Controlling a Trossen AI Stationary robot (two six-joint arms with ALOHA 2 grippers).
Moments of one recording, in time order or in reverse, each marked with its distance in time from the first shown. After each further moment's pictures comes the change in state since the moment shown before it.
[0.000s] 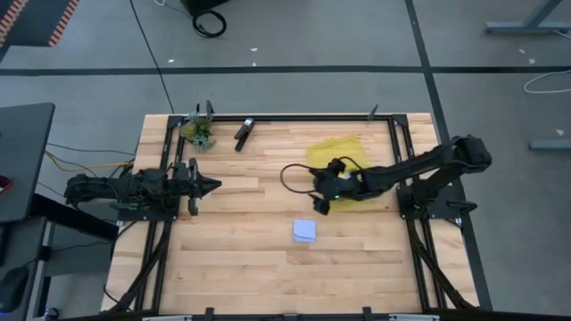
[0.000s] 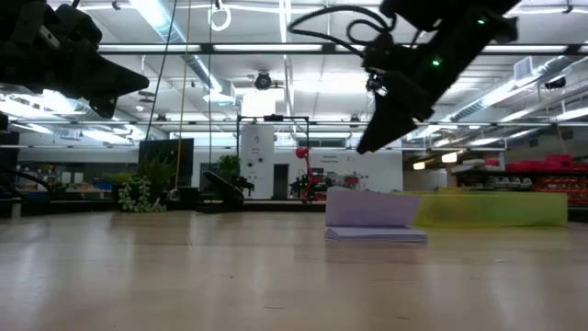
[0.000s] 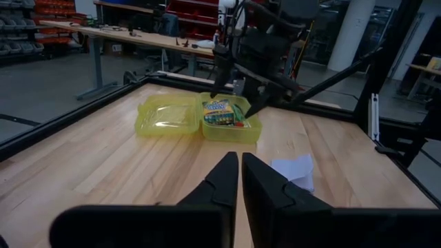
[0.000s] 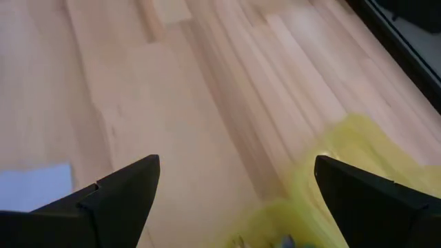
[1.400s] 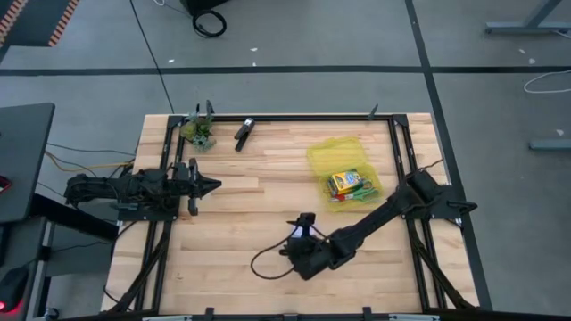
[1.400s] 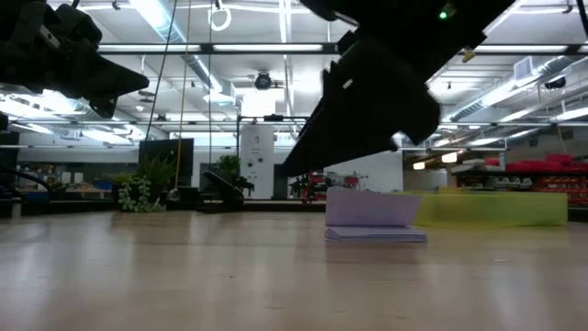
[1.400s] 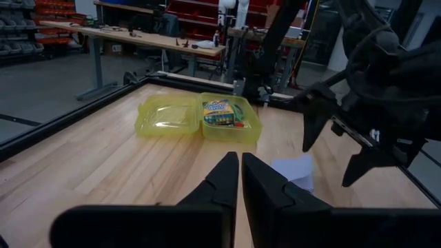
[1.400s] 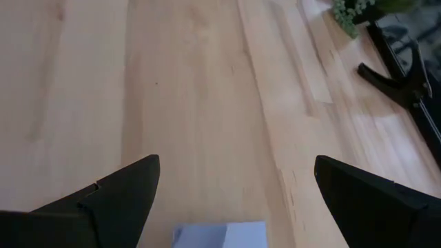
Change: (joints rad) left arm 0.000 0.000 0.000 0.000 0.000 0.000; right arm 0.400 0.566 0.492 -0.031 0.305 -0.061
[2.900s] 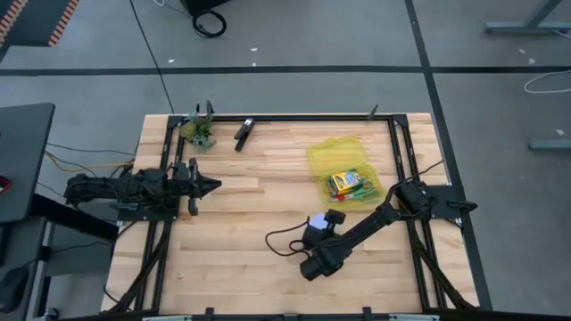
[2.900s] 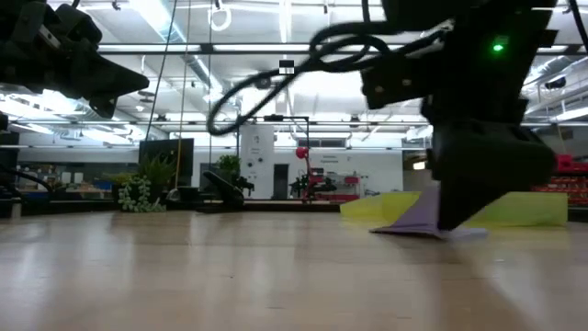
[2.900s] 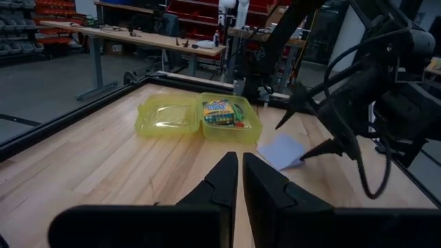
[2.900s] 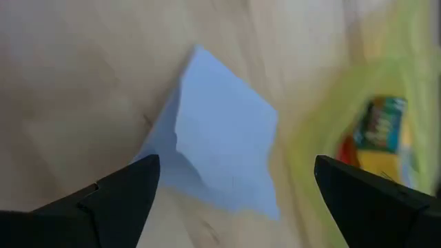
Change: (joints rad) left arm 0.000 0.000 0.000 0.000 0.000 0.000; right arm 0.018 0.155 0.273 -1.010 -0.262 0.720
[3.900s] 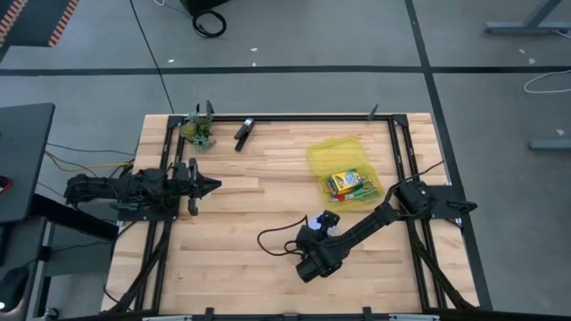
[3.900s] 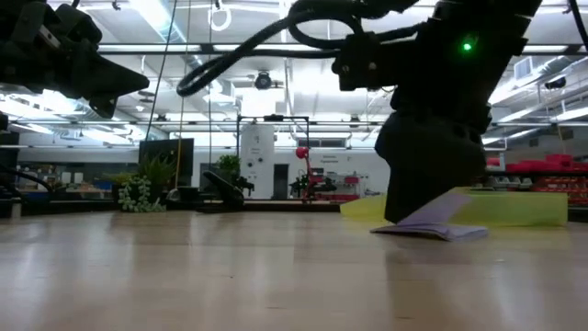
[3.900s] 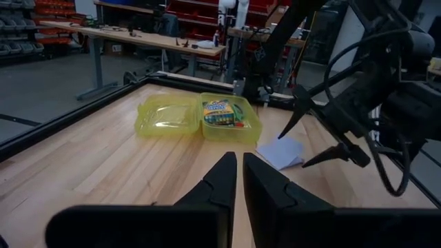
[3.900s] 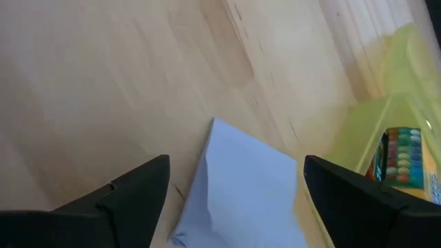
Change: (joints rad) left arm 0.000 0.000 0.000 0.000 0.000 0.000; right arm -0.002 0.009 0.004 0.139 0.117 0.059
